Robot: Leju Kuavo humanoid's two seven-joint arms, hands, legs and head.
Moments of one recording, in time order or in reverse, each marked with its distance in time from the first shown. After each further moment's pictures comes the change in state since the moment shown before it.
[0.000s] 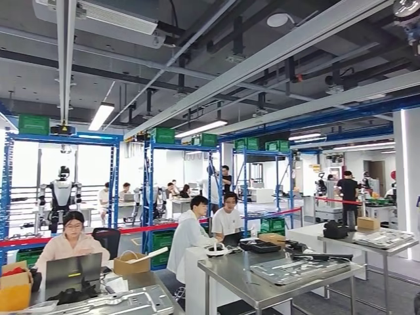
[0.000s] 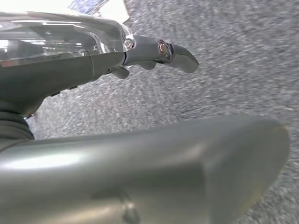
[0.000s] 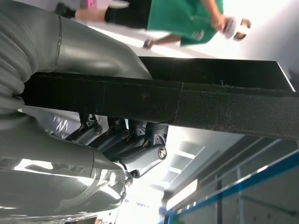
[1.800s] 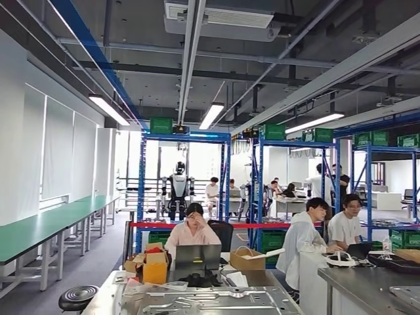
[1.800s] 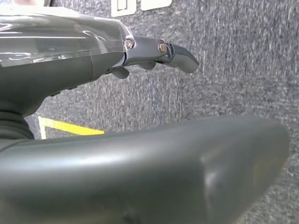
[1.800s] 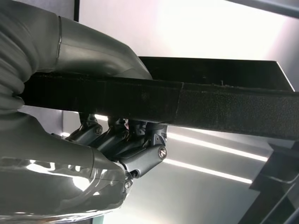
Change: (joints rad) left arm 0.000 -0.014 0.026 0.000 -0.012 -0.022 -0.029; right arm -0.005 0.016 -0.007 0.006 -0.055 0.025 0.022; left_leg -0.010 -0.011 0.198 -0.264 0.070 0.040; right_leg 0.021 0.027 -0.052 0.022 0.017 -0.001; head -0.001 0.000
